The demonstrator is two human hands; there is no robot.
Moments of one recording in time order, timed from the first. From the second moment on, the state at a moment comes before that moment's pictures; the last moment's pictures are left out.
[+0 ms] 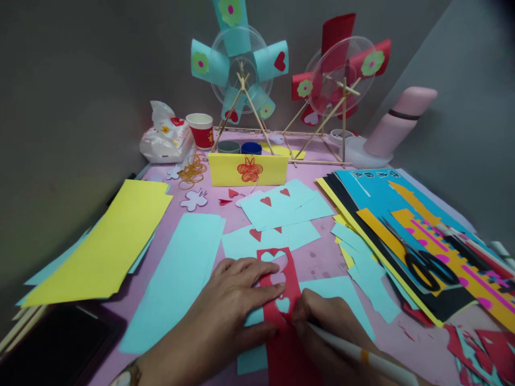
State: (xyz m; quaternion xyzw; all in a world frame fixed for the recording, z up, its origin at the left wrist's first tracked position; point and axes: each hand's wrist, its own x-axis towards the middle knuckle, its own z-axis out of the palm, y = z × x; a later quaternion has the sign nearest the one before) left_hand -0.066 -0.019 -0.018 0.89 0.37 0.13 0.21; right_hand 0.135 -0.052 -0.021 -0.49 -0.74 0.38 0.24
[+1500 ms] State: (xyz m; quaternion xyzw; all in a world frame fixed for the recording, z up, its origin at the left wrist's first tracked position) left_hand -0.065 -0.018 -0.020 0.90 0.37 0.12 0.21; right_hand 0.131 -0.055 -0.016 -0.57 -0.69 0.39 0.22
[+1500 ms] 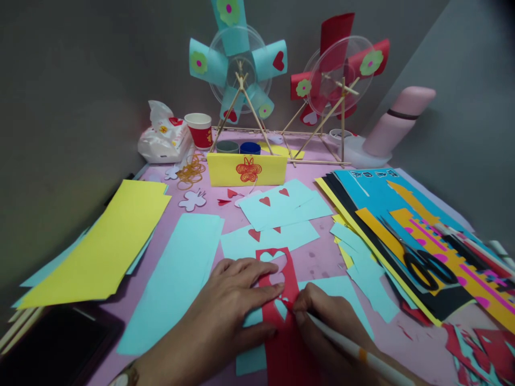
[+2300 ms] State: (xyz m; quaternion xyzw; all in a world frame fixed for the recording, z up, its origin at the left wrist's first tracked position) left_hand -0.065 -0.019 -0.018 0.89 0.38 0.12 0.21; right_hand 0.134 -0.056 -0.015 -0.58 -0.67 0.39 0.25
